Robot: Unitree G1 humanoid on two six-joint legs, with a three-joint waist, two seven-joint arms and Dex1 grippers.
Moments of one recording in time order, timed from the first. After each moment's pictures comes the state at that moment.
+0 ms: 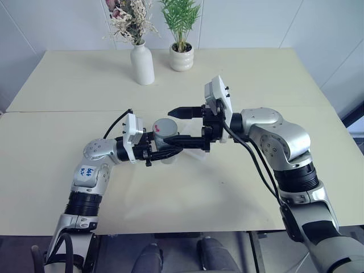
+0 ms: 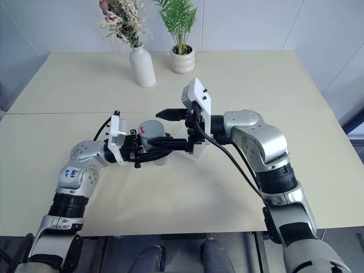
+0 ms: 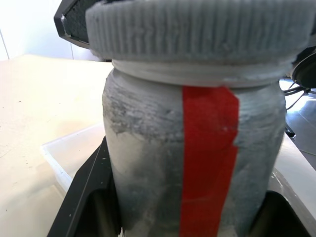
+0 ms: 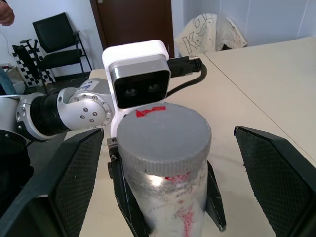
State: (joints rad) left arm -0.56 0.44 0.01 0.12 -0.47 0.19 -1.15; right arm -0.89 -0.40 0.17 -0.07 0.57 0.70 1.02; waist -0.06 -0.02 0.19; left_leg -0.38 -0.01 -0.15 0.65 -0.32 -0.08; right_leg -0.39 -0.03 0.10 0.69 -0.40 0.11
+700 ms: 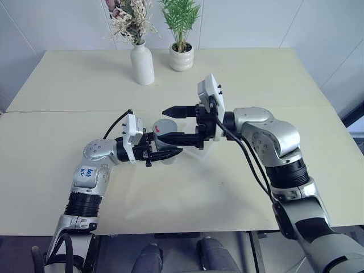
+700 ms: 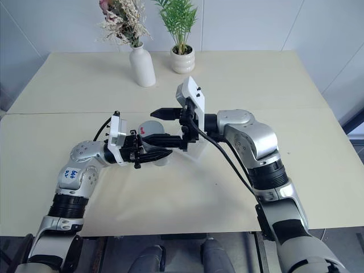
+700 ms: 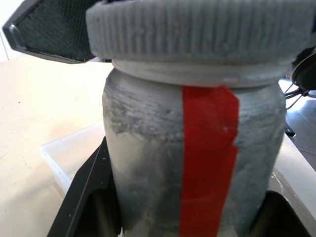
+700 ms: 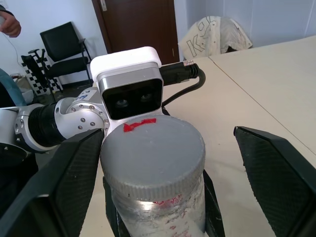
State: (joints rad) left arm -0.55 0.44 0.01 0.11 -0.47 0.19 -1.15; right arm -0.92 -0.34 0.17 0.01 0.55 0.70 1.04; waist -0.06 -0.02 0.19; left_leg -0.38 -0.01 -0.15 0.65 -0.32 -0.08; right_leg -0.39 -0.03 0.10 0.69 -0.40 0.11
